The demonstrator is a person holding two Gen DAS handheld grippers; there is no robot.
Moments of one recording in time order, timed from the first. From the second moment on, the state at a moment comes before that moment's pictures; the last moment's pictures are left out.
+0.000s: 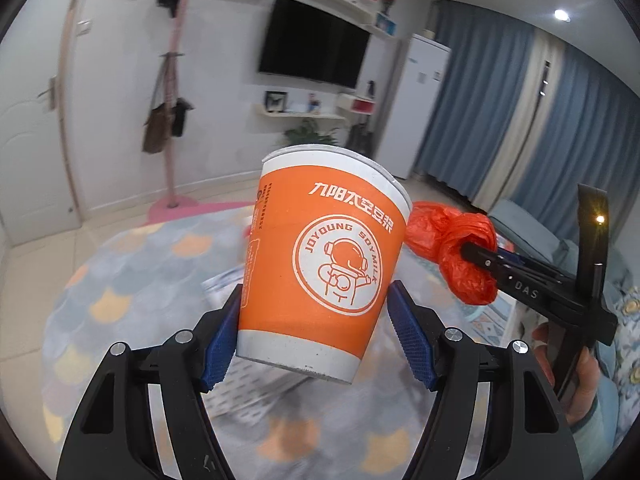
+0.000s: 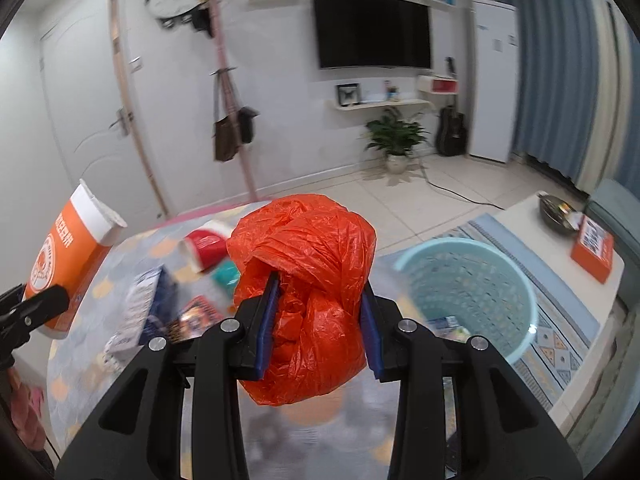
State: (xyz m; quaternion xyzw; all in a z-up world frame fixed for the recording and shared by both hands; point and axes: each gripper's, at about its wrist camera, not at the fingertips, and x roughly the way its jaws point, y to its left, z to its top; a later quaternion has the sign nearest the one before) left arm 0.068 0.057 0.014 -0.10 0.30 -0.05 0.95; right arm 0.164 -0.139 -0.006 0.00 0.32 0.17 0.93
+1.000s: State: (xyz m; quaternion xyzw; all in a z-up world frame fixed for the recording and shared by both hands) left arm 0.279 -0.148 -0.026 -0.05 0.38 -0.16 0.91; right arm 0.304 -0.332 -0.128 0.15 0.45 -0.02 0.88
